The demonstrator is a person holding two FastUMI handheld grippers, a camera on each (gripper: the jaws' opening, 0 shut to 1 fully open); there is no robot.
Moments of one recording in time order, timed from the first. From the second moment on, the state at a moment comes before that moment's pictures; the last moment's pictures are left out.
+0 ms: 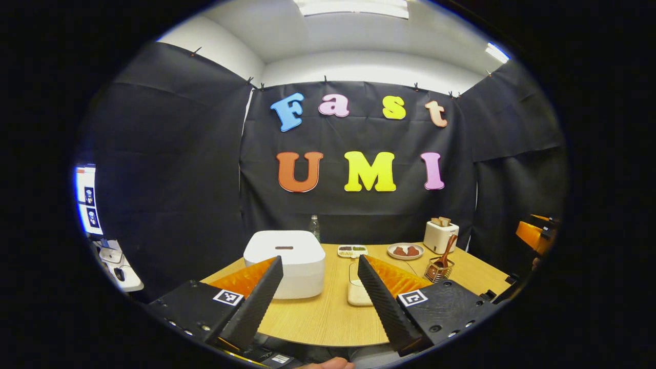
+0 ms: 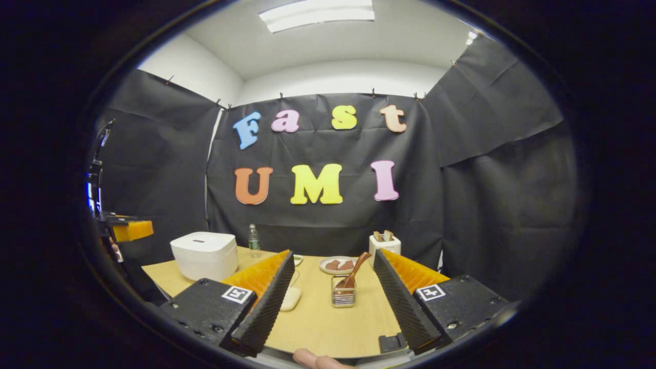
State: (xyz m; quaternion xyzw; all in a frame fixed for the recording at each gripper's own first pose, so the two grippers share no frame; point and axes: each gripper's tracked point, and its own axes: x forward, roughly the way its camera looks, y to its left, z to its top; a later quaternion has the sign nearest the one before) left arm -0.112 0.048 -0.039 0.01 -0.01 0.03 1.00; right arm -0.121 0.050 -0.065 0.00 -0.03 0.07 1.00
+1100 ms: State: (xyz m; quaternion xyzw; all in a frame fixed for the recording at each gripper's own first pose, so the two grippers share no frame) left arm -0.123 -0.008 -0.032 0.04 -0.03 -0.04 1.00; right arm -0.135 0.035 -0.048 0.01 -0.07 0.06 1.00
